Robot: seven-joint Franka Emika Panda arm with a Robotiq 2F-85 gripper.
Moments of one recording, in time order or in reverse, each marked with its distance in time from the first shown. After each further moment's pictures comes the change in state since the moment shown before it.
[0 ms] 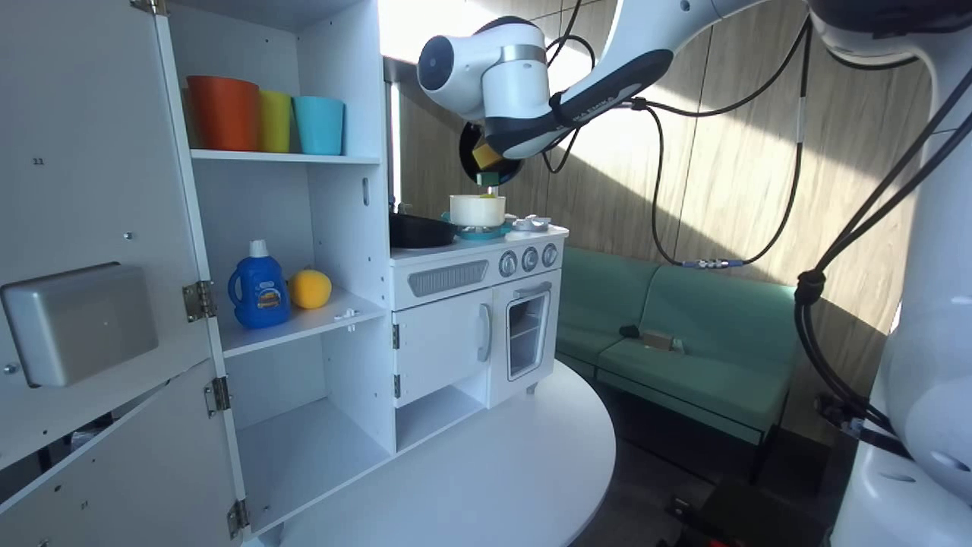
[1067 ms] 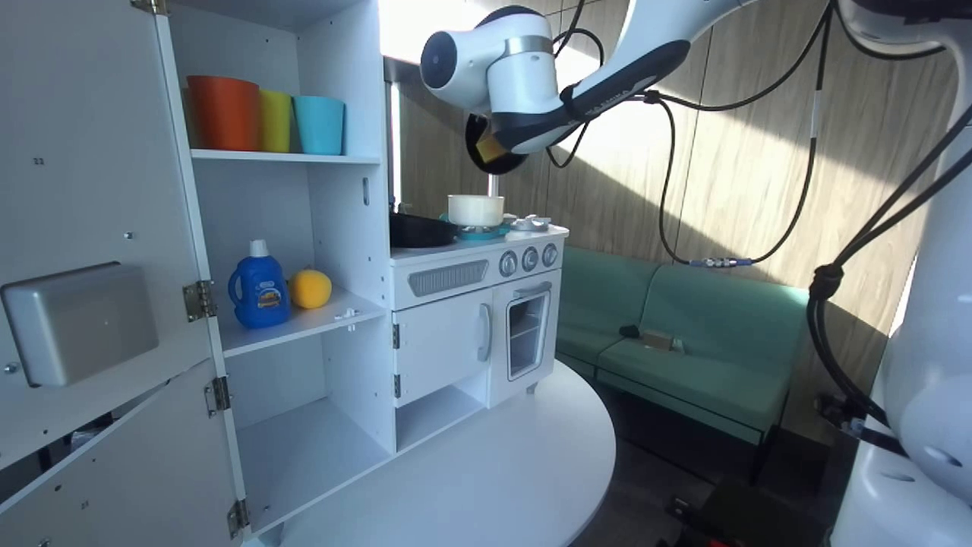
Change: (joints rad) arm -0.023 -0.059 0.039 -0.049 -0.044 -0.047 0.080
